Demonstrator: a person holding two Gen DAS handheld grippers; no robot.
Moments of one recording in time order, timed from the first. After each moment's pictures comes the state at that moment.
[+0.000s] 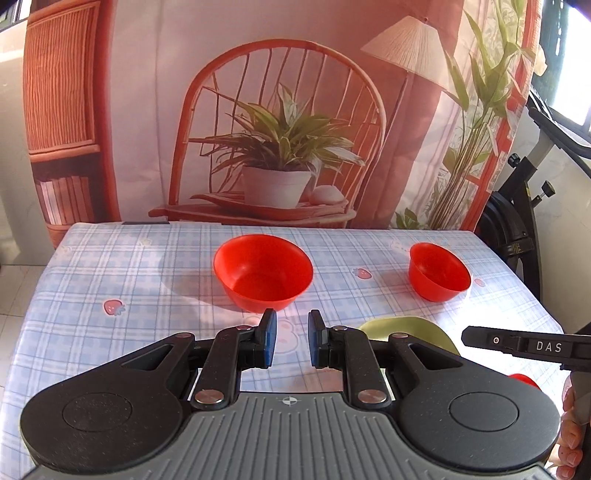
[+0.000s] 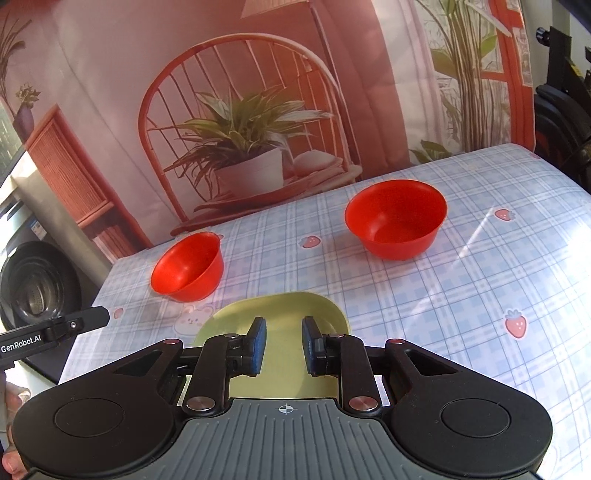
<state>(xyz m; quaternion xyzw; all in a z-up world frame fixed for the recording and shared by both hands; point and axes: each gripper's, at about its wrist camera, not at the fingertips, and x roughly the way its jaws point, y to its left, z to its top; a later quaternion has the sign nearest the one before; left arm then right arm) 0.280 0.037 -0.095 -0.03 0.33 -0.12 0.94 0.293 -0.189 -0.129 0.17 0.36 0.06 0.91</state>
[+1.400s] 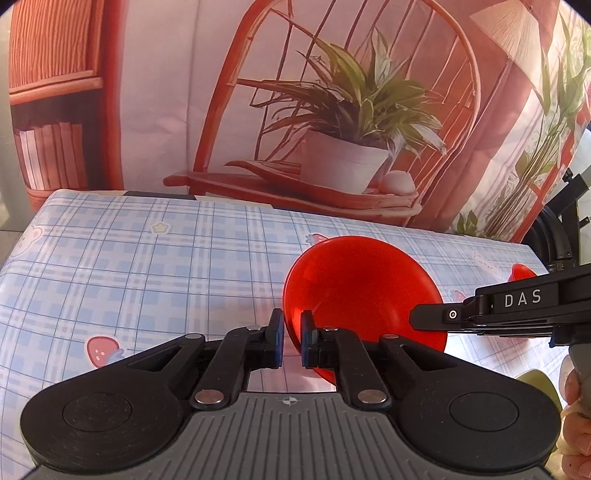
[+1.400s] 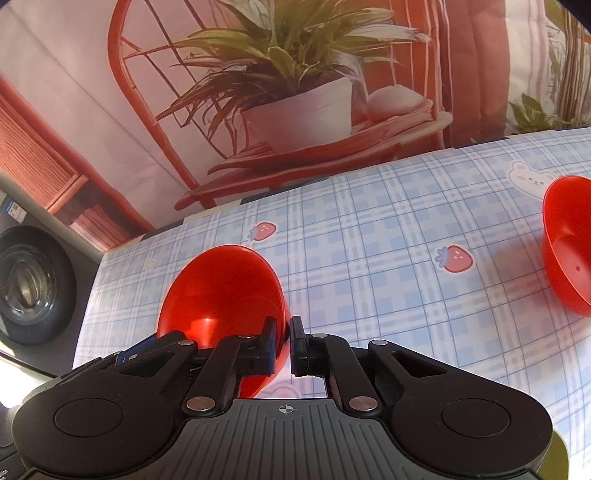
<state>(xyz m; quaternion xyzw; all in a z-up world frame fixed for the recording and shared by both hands) 0.407 0.086 -0.175 -0.07 0.38 -0.10 0.92 0.470 -0.076 -0.178 0.18 0.47 0.06 0.86</state>
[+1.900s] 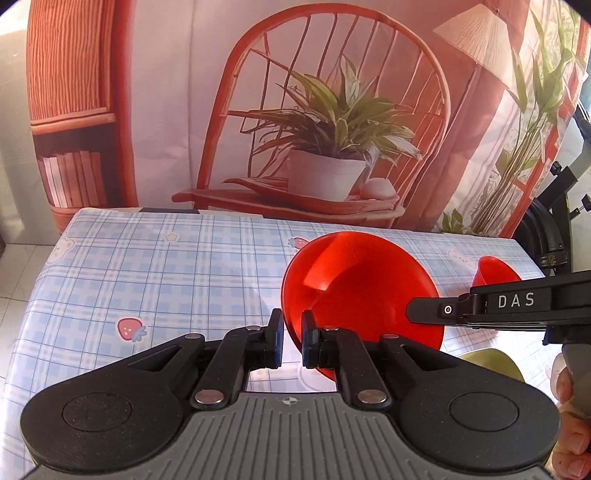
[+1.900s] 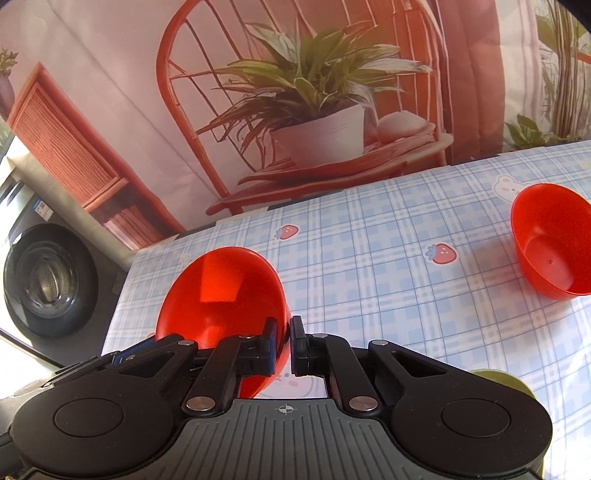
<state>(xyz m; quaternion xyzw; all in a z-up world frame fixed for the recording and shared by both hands) 0.352 0.075 -0.123 -0.05 0.37 -0.10 0.92 0.413 -0.090 -0.137 0.19 0.43 0.09 0.88</state>
